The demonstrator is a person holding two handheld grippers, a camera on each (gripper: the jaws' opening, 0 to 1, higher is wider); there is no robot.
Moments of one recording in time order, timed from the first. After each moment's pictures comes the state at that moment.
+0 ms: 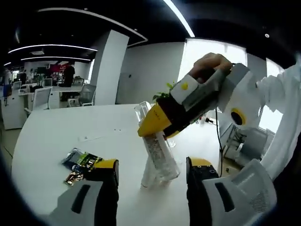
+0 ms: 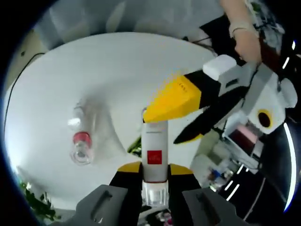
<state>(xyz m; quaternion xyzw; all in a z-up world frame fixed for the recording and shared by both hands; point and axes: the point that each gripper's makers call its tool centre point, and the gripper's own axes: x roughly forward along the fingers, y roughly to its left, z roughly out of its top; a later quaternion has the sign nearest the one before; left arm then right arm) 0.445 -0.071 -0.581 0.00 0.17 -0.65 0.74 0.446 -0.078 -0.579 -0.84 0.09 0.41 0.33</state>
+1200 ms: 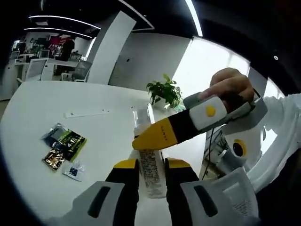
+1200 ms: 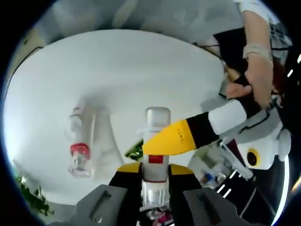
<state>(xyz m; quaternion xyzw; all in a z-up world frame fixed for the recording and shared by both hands) 0.434 -0.077 -0.606 -0.05 0.27 -0.66 0.70 0.443 -0.073 -0.606 -0.86 0.06 0.40 0.29</state>
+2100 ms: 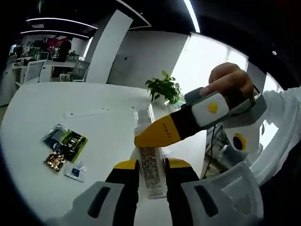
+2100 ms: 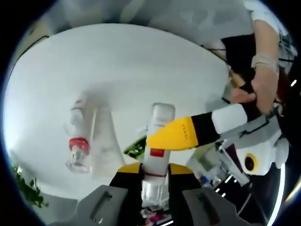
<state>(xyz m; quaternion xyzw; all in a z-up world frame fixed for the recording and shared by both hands) 0.435 -0.078 -0.614 -0.02 0.26 -0.67 0.70 0.444 -0.071 -0.607 -0.88 0.05 0.40 0.27</state>
